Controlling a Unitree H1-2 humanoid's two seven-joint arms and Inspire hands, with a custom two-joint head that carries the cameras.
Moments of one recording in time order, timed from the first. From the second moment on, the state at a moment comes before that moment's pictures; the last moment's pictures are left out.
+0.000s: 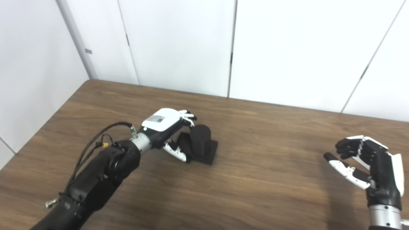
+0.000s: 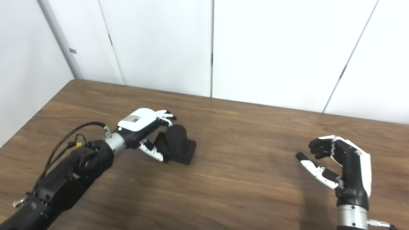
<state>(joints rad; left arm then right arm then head) -0.33 0.53 -0.32 0.03 0.65 -0.10 -0.26 -0.05 -0.12 -0.09 -0.17 -0.26 -0.09 -0.11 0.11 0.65</state>
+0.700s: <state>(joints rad) -0.32 0.44 -0.39 0.06 0.59 -0.25 -0.35 -0.06 -0.11 -0.08 -0.17 -0.27 -0.09 -0.12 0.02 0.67</state>
